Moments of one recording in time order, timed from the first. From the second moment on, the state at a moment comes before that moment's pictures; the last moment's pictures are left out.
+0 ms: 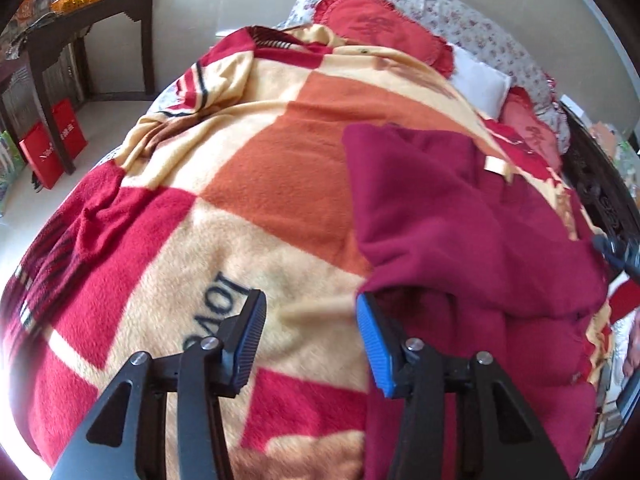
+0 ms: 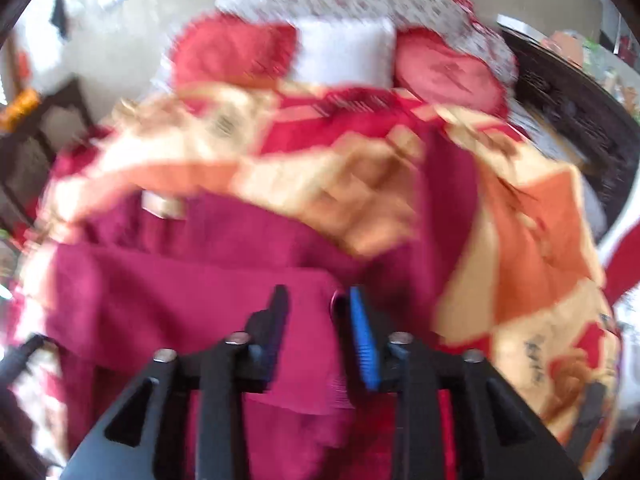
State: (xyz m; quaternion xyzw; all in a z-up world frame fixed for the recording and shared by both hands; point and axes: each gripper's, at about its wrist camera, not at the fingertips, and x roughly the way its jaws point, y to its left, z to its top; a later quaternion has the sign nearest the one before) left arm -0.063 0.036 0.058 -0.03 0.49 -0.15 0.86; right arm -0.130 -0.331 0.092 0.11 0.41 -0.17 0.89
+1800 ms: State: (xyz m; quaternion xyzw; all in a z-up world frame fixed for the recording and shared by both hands) left arm -0.029 -0.011 0.043 0.06 0.47 -0.14 0.87; right arm -0.113 -0.331 0.026 0.09 0.47 -0.12 0.87
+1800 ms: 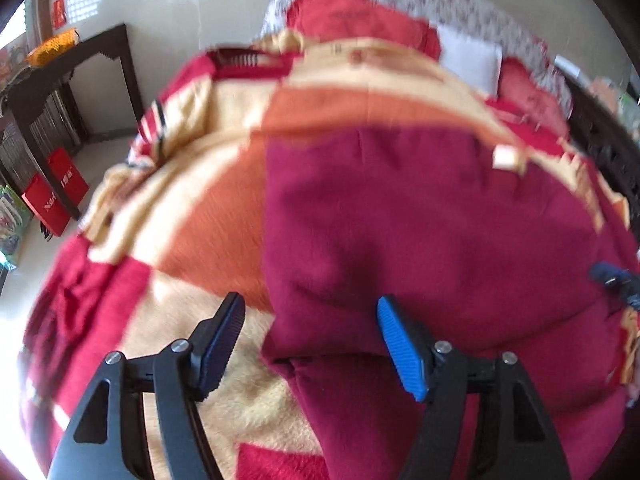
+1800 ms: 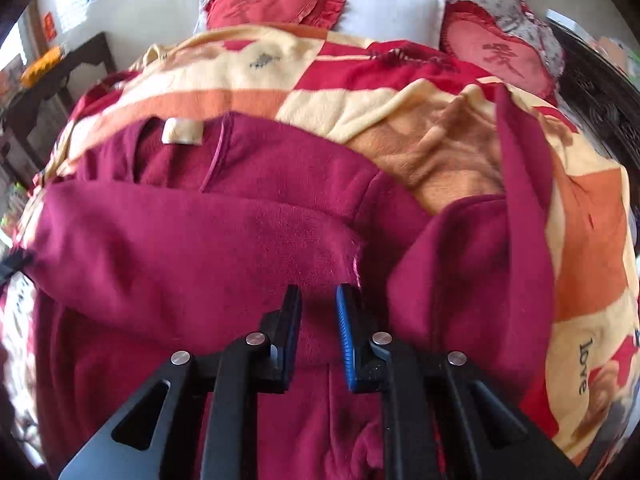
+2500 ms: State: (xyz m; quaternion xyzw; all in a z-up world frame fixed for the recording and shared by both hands) left arm -0.050 -0.049 0.075 0.08 0.45 -0.16 0.88; right arm -0.132 -0.315 0.026 0.09 0.47 -0.12 0.87
